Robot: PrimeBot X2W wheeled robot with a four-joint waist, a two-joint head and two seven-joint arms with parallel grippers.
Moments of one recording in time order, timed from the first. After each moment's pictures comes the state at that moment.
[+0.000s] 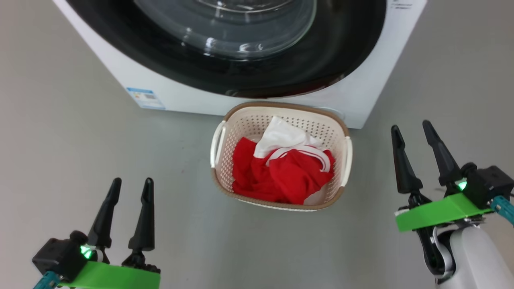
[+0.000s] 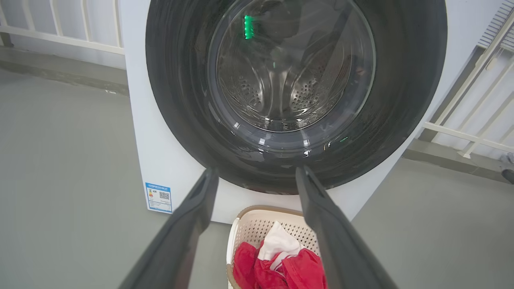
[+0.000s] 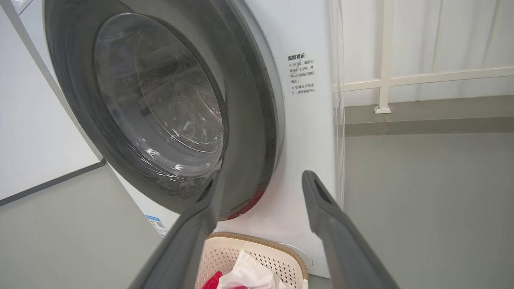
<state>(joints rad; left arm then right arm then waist) -0.12 0.09 -0.04 0.09 -0.42 -0.13 -0.25 -0.25 -0.06 -0.01 0.22 0.32 0.13 -0.26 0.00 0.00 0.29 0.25</state>
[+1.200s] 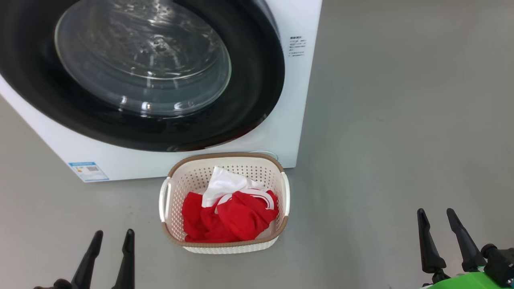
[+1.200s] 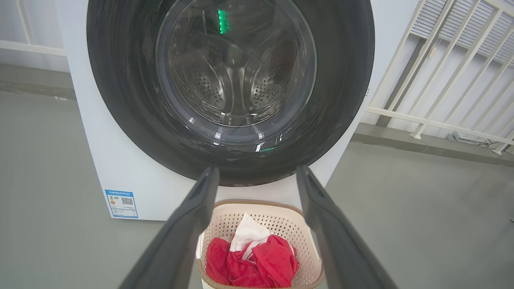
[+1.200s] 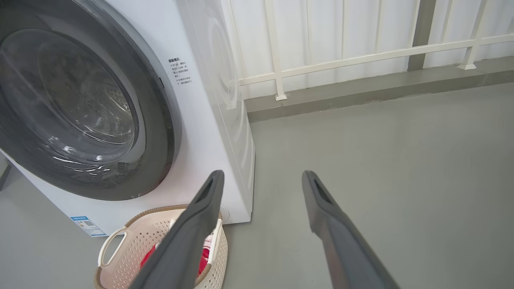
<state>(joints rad) 0.08 0.15 0.02 0.08 -0.42 -0.13 -0.25 0.10 -0.04 -0.12 0.16 0.34 0.13 -0.26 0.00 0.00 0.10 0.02</state>
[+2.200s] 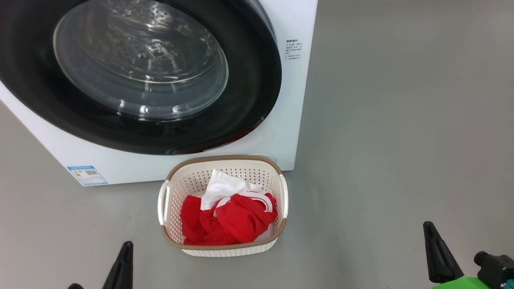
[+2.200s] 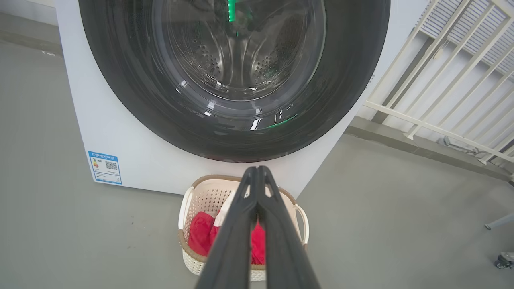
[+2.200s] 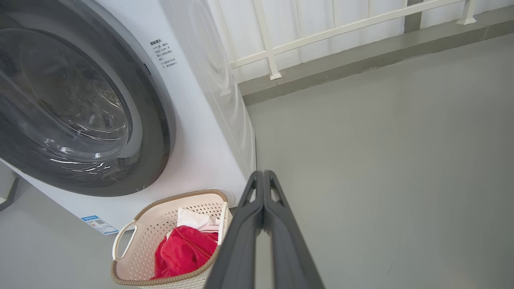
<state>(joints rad) 0.08 0.11 -0.01 0.15 -0.48 -0.12 -0.23 0.10 -0.01 -0.11 0.24 0.42 0.13 -0.24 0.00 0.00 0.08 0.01</state>
